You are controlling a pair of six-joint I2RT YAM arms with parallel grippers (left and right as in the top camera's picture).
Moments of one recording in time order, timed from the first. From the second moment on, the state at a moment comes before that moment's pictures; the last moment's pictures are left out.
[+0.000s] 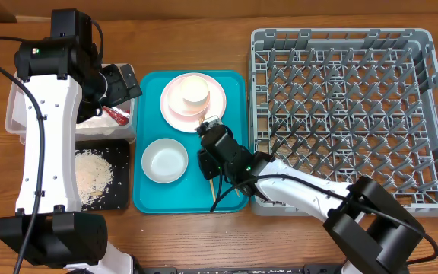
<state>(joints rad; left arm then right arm) 0.06 1.75 1.88 -1.44 0.07 -0.39 0.85 1.80 1.00 -0.07 0.04 0.41</state>
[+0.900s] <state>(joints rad) 0.06 1.75 1.88 -1.44 0.07 -0.39 0.85 1.87 1.00 -0.04 0.04 0.41</state>
